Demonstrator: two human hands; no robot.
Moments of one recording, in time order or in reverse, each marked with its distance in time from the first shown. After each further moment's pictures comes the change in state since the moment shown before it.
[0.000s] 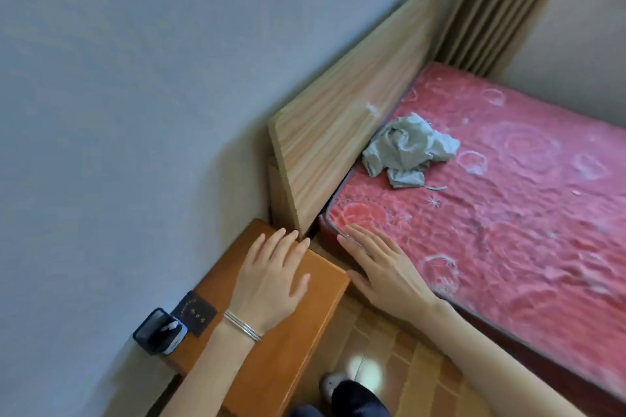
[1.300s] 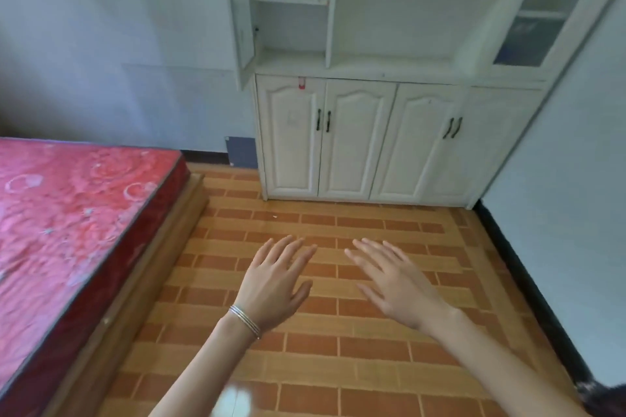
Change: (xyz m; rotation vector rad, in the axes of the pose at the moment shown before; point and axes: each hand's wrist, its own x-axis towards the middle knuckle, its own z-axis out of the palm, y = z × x) left_hand -0.436 0.541 -0.025 -0.394 -0.226 2.092; right_hand -0.669 -0.533 -0.073 -0.365 0.164 2.082
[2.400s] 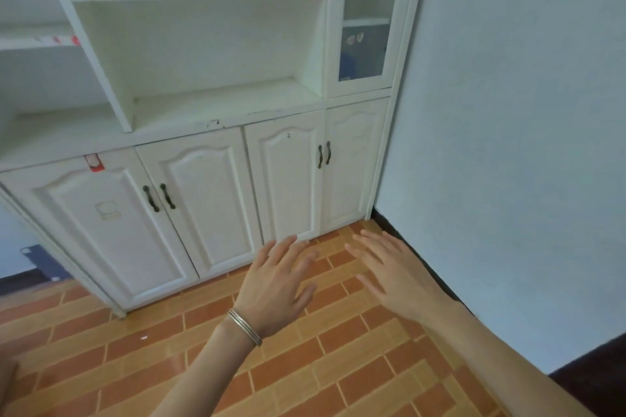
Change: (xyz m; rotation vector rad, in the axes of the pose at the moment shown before) left_hand 0.521 0.099 0.151 -0.066 0.038 0.524; right_hand 0.096 0.448 0.003 -0.110 0.119 0.460
